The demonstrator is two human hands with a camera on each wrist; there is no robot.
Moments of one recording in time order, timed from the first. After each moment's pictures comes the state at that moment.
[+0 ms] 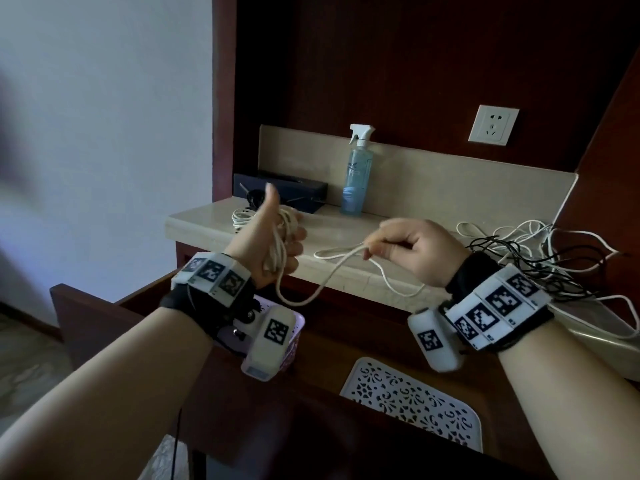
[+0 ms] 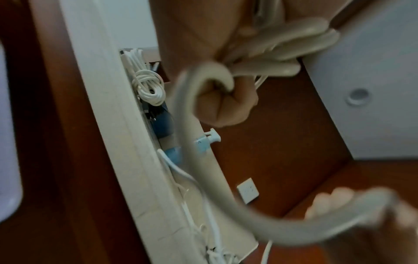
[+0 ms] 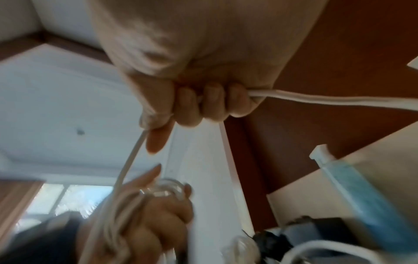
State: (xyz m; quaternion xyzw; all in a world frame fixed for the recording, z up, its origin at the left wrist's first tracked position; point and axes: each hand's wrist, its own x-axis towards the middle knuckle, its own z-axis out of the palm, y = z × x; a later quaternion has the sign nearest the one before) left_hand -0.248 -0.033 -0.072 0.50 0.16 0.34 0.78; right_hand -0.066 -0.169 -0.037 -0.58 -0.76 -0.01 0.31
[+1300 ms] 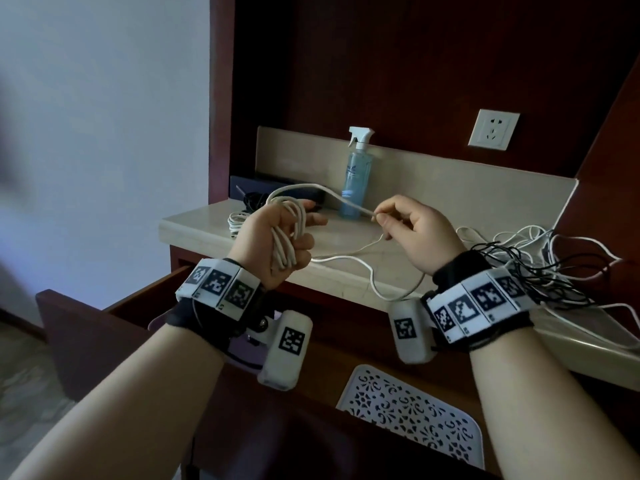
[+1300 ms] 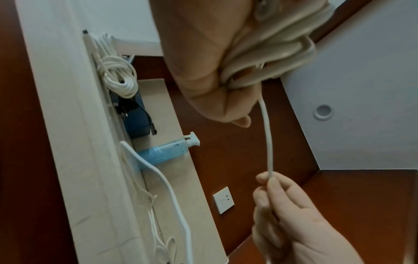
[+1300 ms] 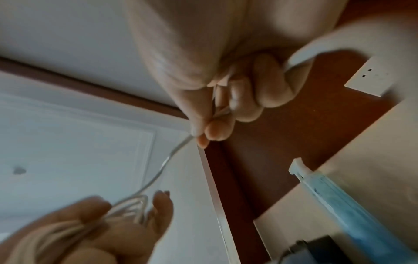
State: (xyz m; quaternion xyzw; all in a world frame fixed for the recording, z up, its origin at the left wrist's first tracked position) left_hand -0.241 -0.048 -0.060 0.43 0.11 0.40 0.80; right_hand -0.057 -0.144 -0.034 -0.64 -0.64 -0.07 0.42
